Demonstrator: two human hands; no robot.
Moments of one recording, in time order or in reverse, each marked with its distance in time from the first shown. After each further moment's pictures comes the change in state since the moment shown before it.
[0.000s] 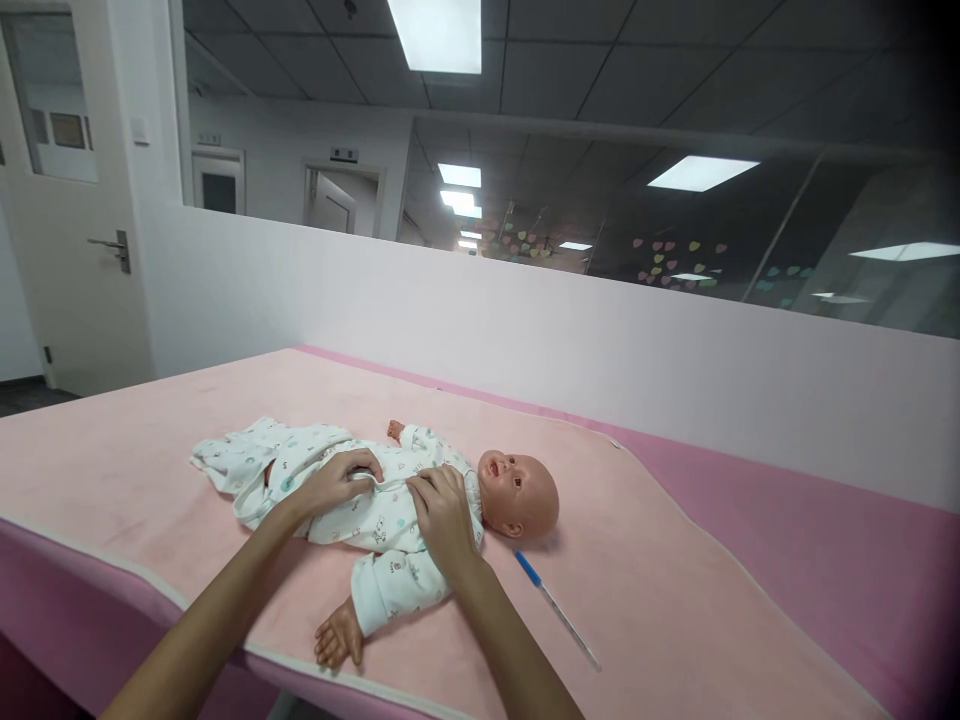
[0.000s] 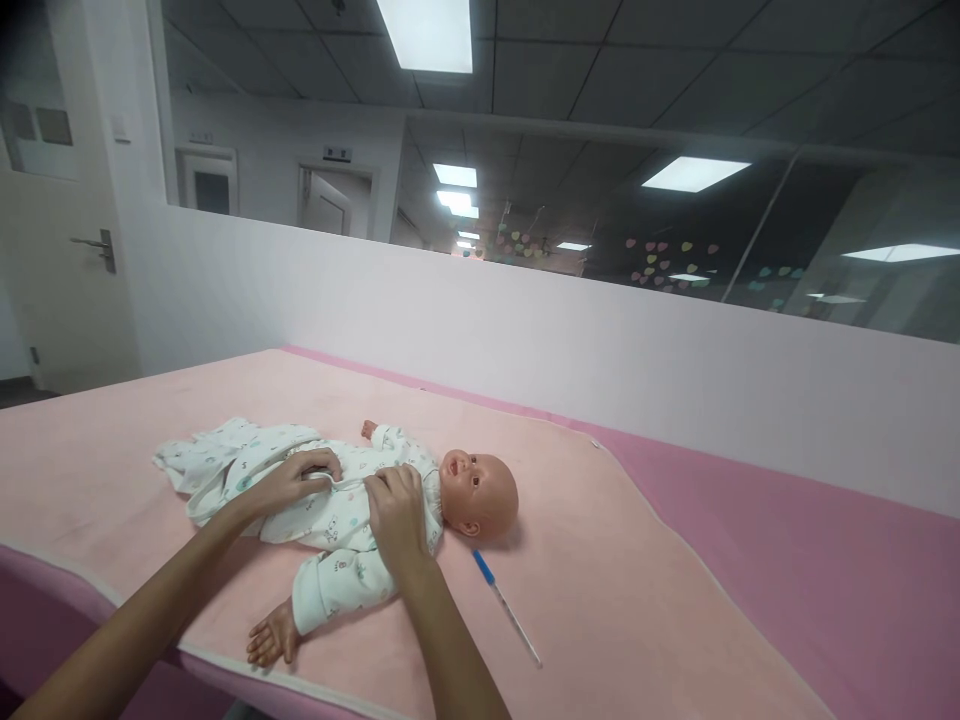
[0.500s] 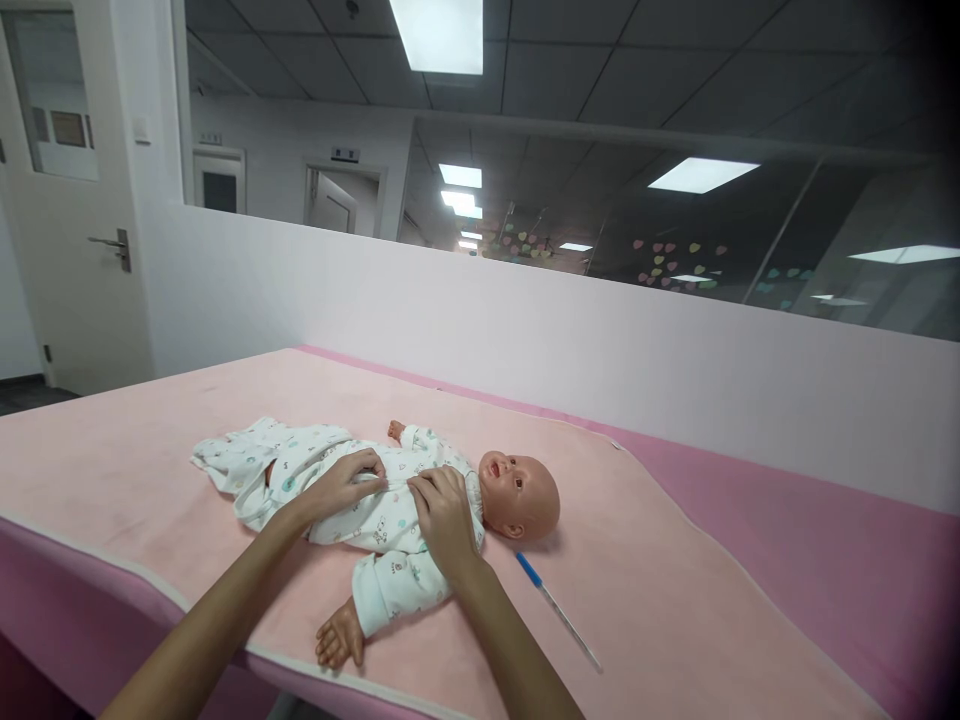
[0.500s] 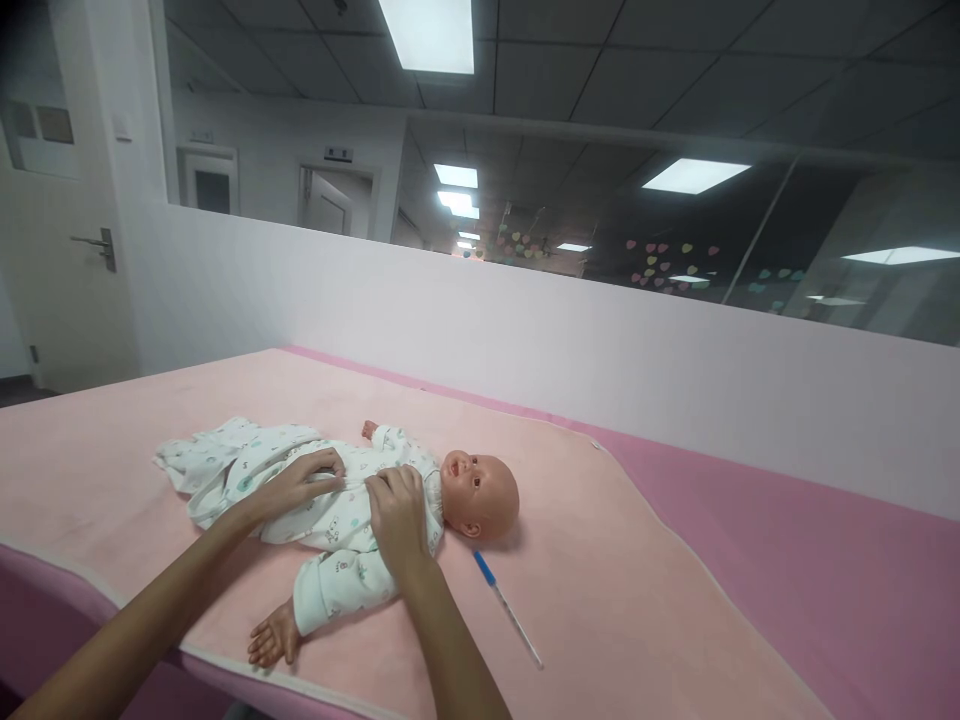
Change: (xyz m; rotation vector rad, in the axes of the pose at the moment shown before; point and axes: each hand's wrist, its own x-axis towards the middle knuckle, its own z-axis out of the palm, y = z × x) left_hand -0.001 0.005 0.008 -0.036 0.034 0.009; right_hand 0.000 0.000 0.001 -0.001 0.012 0.001
